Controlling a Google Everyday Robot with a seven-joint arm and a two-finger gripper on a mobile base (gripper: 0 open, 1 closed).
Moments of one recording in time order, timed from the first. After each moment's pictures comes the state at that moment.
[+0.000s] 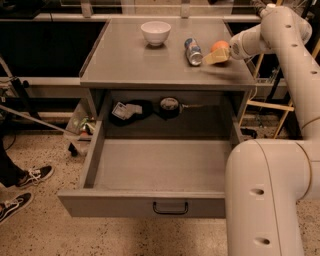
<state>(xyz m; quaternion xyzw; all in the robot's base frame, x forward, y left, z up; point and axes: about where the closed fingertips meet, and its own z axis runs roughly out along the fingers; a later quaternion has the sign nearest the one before) 0.883 -0.242 0.865 -0.26 0.84 0.08 0.46</state>
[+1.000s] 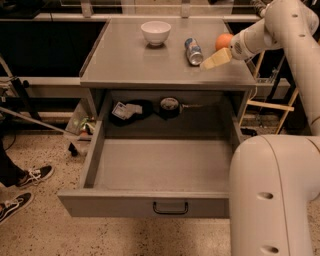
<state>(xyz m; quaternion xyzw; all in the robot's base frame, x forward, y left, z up) 0.845 -0.225 0.864 -0.30 0.86 0.10 0.40</state>
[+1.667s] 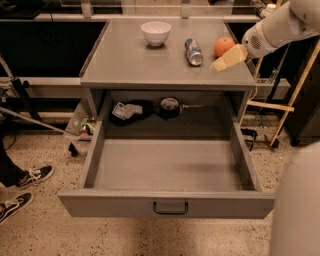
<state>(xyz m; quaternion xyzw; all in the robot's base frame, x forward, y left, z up) 0.749 -0.221 0.903 -0.33 0.87 0.11 0.35</state>
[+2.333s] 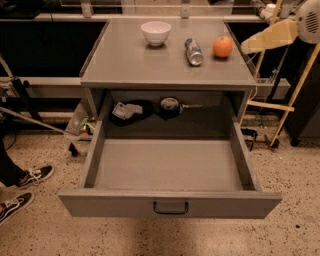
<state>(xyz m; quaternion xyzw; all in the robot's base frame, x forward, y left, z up) 0.645 -0.270 1.022 -0.23 0.85 0.02 0.47</state>
